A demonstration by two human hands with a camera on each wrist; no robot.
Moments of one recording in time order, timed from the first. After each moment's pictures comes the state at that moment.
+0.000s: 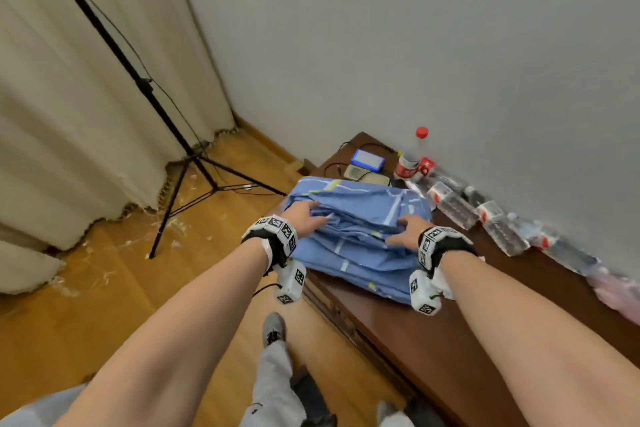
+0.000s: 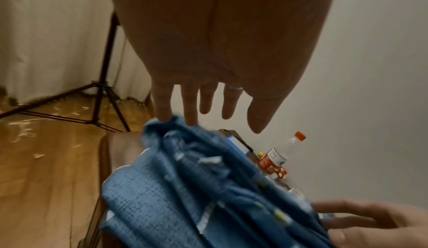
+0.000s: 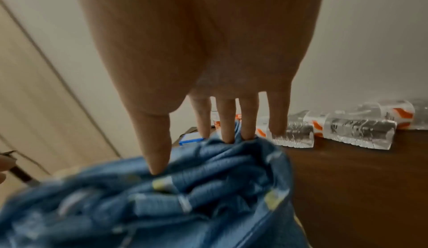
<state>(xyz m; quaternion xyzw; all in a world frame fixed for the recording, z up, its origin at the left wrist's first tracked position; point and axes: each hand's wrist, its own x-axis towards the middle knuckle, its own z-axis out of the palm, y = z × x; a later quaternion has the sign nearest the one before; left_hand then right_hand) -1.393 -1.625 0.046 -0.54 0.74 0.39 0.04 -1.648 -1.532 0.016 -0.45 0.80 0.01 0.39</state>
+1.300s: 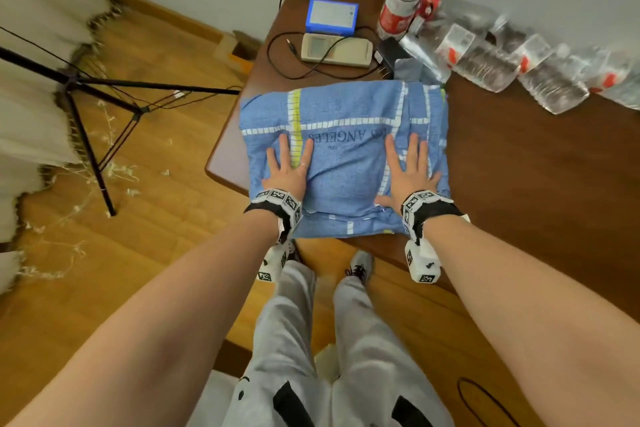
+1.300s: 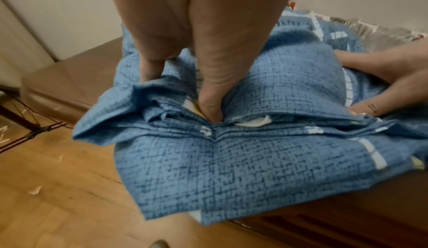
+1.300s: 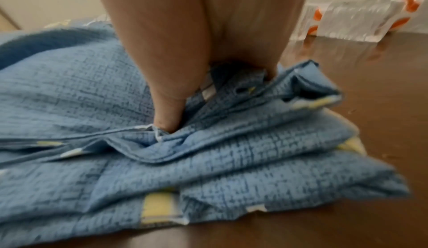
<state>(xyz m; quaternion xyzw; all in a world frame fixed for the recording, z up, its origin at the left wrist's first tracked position) -1.415 -1.673 -0.159 -0.43 0.83 0.20 0.28 -1.608 -1.524 -0.167 -0.39 0.84 0.07 0.37</state>
